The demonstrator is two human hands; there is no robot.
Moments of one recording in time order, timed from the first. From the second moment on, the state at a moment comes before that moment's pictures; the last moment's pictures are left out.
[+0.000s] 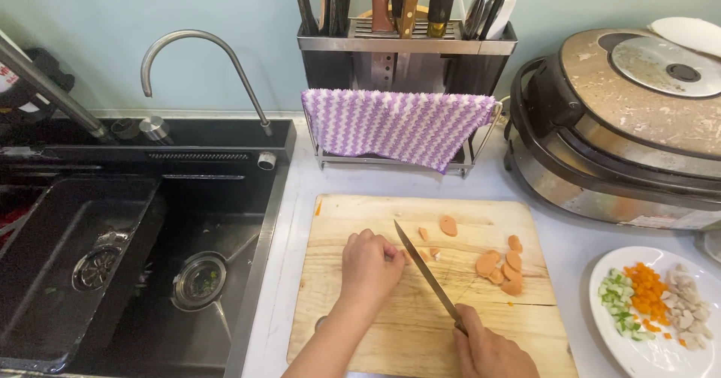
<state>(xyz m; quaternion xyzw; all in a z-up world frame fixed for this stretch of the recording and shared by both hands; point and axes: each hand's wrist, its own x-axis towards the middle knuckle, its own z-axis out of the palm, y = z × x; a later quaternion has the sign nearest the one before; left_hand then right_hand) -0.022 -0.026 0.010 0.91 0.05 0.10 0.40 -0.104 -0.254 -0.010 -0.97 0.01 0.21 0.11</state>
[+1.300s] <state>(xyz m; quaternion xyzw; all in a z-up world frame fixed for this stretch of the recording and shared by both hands) -0.019 -0.029 0.003 0.92 0.02 0.17 0.35 -0.101 -0.275 -0.017 -0.96 0.00 0.24 0.11</state>
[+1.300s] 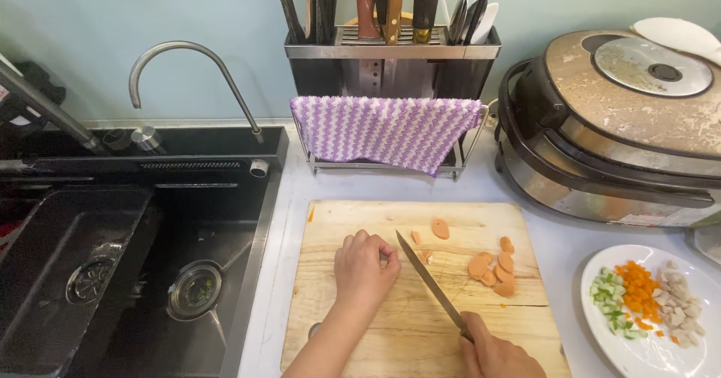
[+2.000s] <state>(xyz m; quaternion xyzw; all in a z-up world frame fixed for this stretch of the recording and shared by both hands) 0.068 -0.055 0.044 0.86 -0.10 0.10 0.48 -0.102 -0.288 -0.046 -0.96 -0.03 0.12 0.24</state>
